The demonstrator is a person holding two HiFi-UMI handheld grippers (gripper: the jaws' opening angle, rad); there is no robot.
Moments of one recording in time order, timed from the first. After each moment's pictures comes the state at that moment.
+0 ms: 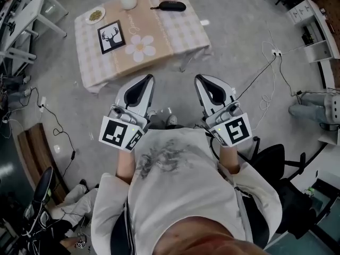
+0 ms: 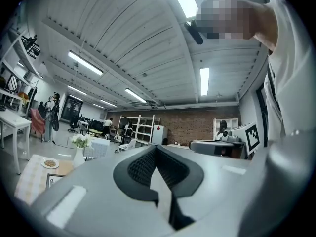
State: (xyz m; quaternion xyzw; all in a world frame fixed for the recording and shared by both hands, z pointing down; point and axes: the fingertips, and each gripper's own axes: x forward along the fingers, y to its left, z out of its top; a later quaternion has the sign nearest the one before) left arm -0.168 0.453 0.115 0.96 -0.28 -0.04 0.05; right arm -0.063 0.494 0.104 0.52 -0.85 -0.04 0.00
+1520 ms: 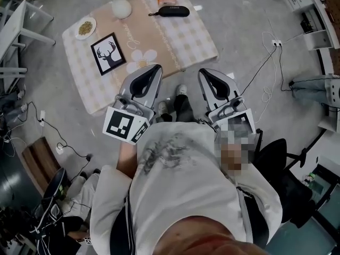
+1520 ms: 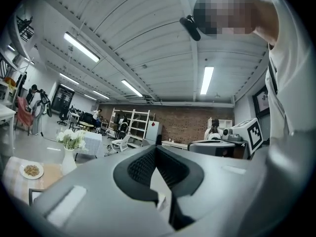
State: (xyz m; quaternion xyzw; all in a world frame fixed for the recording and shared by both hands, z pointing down) left arm -0.136 0.272 0.136 0.97 -0.22 -0.02 0.08; right arm -0.051 0.322 0.129 0.57 -0.82 0.00 0.05
